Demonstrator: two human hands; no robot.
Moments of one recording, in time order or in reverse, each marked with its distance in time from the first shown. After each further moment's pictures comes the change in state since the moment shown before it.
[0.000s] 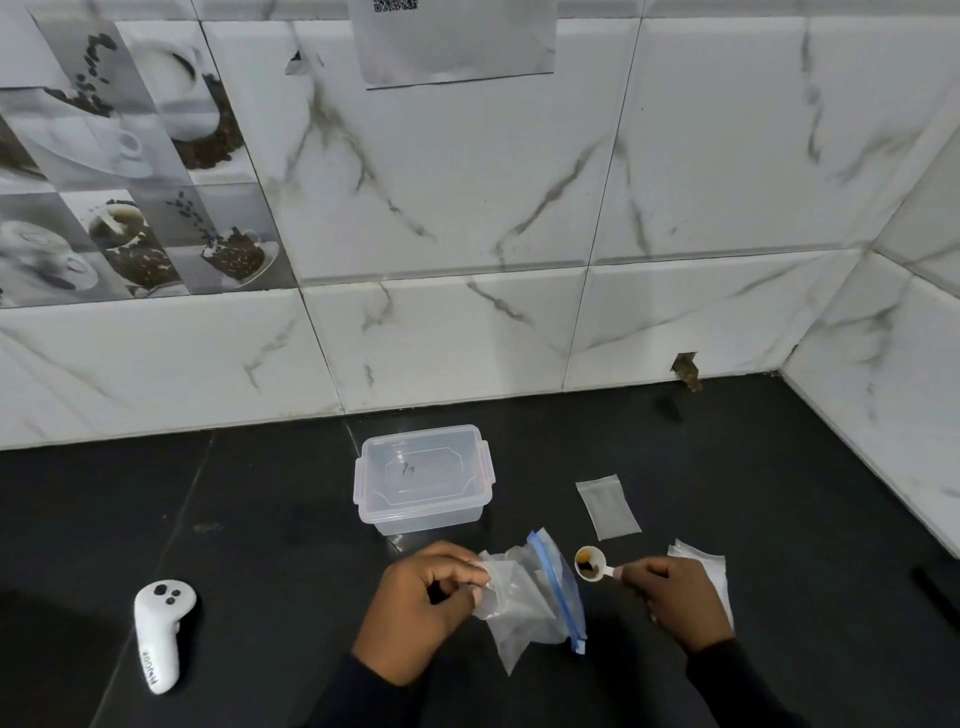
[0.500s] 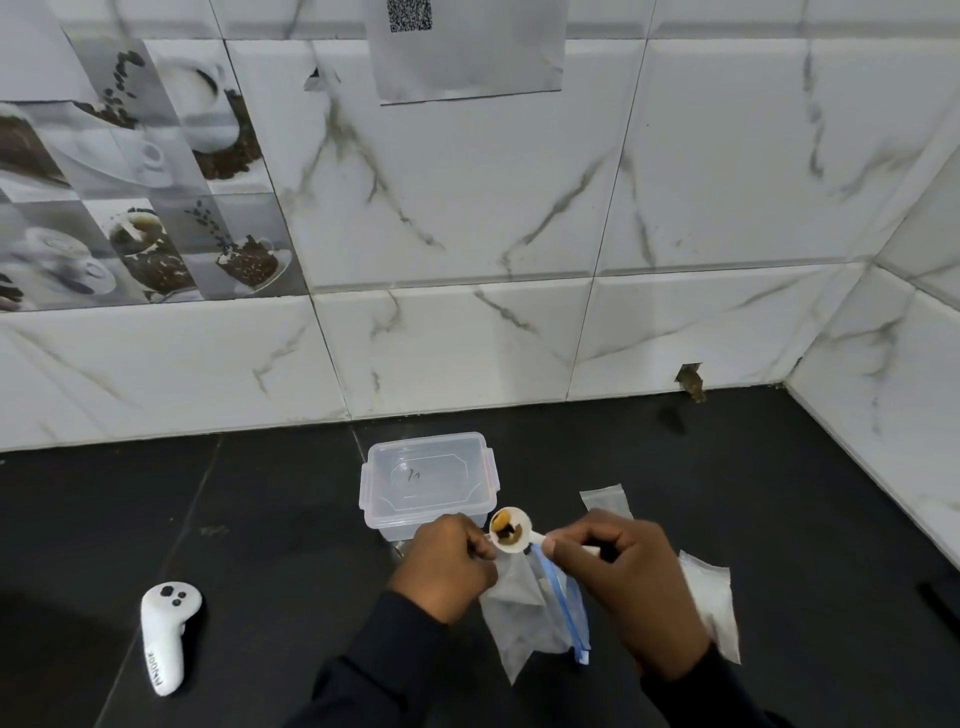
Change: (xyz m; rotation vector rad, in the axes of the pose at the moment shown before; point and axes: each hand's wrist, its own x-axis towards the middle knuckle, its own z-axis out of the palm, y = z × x) left_hand 0.045 0.026 0.007 0.416 -0.047 -0.202; right_hand -0.081 -0.120 0.029 0.045 -0.047 -0.513
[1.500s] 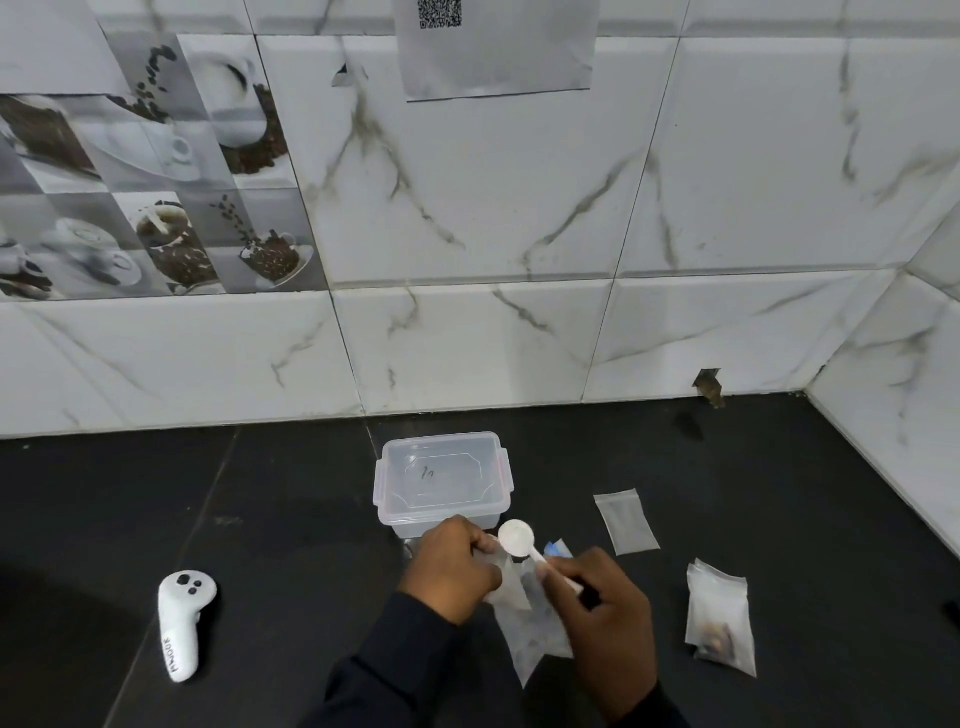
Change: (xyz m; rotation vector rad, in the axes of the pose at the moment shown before) left_hand 0.000 -0.013 0.001 -0.110 0.010 -0.119; right_hand -0.009 0.071 0.058 -0.068 0.210 -0.114
